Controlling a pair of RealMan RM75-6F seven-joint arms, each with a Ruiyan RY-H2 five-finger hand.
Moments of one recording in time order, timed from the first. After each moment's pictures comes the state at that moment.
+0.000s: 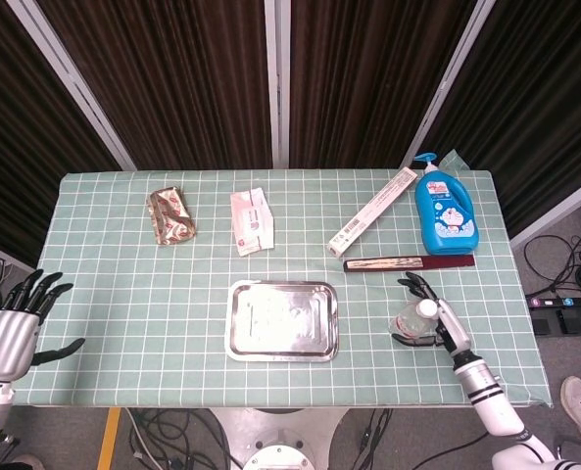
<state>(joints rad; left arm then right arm) -0.12 -1.18 -0.03 -1.49 1.61 1.55 -0.04 0.35 -1.48 0.06 -1.28 -1.55 1.13 1.08</state>
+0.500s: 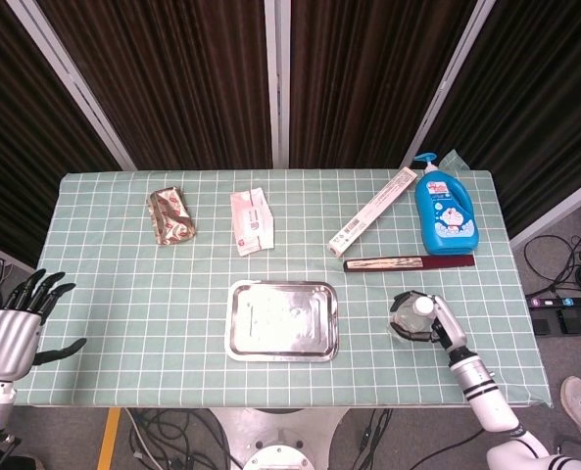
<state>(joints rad) -0.12 -1.18 -0.03 -1.50 1.61 1.55 -0.04 0.36 -1.48 0.07 -1.32 -1.51 1.13 1.04</state>
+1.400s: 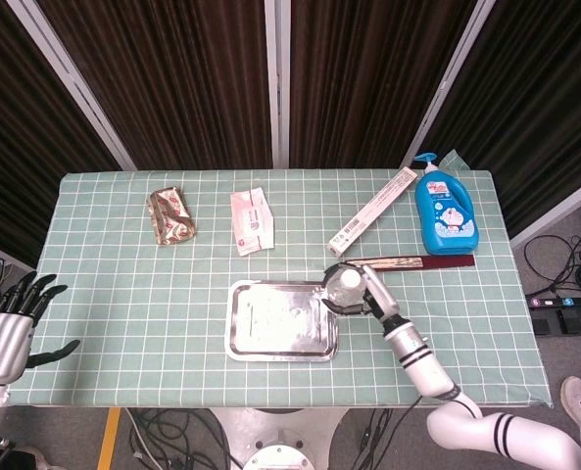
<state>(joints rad) -0.11 -1.17 -0.03 -1.51 1.60 1.56 -0.04 0.59 -1.60 0.26 -1.49 -1.34 0.98 0.74</state>
